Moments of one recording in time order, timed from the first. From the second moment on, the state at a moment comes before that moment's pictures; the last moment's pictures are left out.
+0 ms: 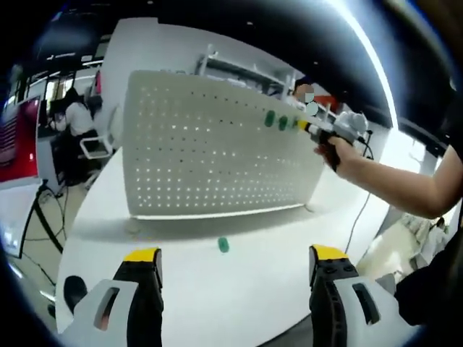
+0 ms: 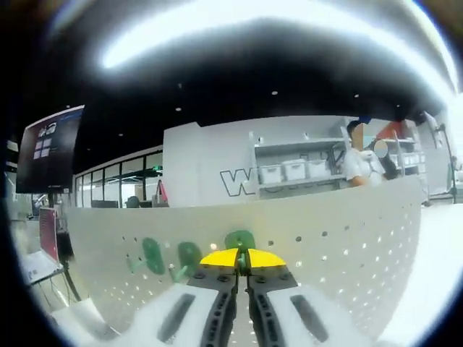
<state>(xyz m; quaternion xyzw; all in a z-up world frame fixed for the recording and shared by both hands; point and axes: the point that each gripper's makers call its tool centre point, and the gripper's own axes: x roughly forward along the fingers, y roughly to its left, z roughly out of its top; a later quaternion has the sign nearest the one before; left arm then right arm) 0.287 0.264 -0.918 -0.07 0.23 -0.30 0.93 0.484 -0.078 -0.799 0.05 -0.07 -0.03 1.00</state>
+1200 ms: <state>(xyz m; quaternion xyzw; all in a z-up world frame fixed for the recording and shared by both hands) 0.288 0.268 -0.927 -0.06 0.24 -0.29 0.92 0.484 -0.075 -0.803 0.08 -0.10 -0.02 0.99</state>
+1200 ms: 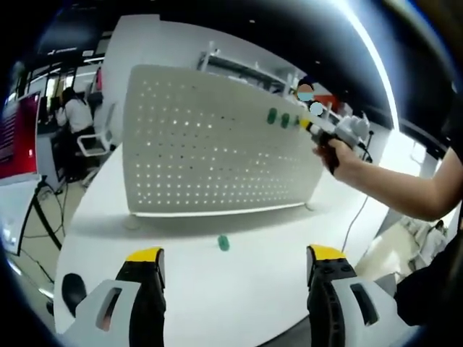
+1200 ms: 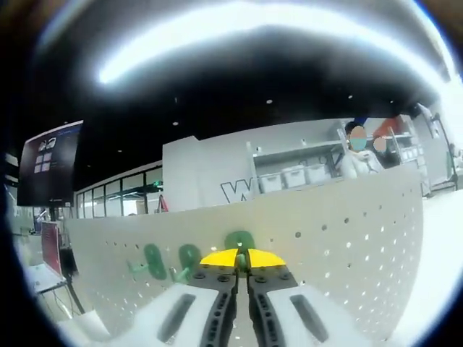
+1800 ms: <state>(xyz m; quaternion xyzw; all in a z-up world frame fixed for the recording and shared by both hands) 0.280 0.261 -0.942 -0.06 0.27 -0.31 0.91 0.485 -0.071 -0.804 0.08 -0.06 -0.04 0.99</state>
